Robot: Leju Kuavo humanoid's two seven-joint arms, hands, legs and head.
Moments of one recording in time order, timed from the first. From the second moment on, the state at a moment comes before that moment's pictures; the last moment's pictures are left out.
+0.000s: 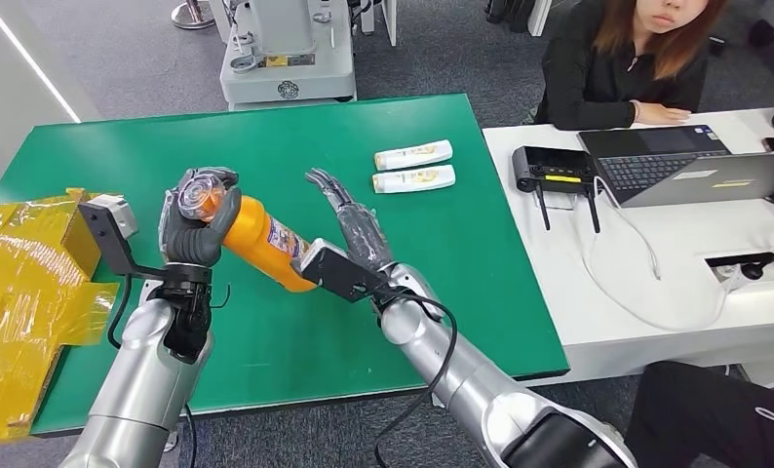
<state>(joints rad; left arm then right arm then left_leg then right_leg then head) -0.59 -0.12 -0.41 -1.03 0.39 -0.07 -0.47 -0.64 0.24 0.47 -0.59 0.38 -0.32 -0.43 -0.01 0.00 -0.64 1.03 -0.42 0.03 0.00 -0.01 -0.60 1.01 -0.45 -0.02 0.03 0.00</state>
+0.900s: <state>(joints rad) -0.73 -0.08 -0.48 -1.00 -0.29 0.21 -0.55 -0.39 0.17 0.40 -1.00 0.44 -0.32 -0.35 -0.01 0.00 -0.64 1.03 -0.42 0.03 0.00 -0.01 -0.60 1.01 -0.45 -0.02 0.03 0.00</state>
